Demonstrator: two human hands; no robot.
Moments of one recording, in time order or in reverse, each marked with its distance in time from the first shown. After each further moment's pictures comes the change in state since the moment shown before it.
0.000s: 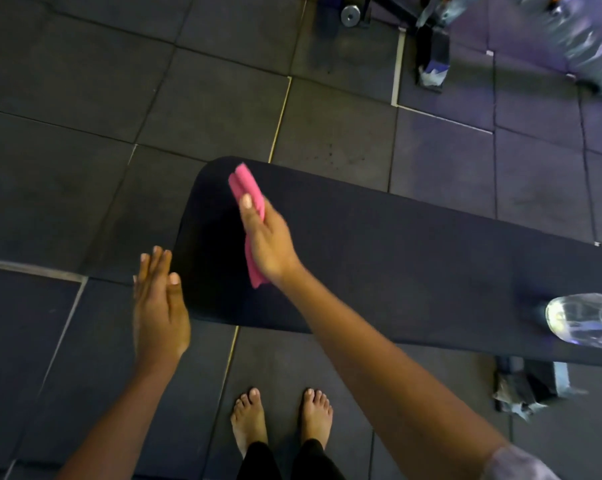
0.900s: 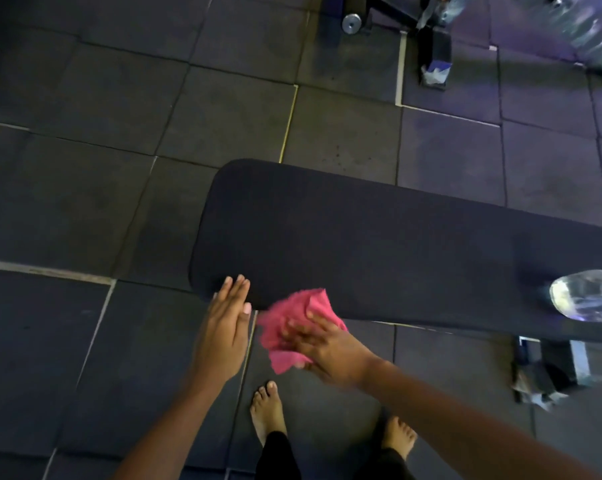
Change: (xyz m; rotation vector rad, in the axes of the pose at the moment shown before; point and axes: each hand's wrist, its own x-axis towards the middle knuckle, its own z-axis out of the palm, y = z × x) left_hand -0.060 0.013 0.012 0.043 -0.386 0.161; right_hand -0.145 0.125 -0.087 -1.162 -0.647 -0.521
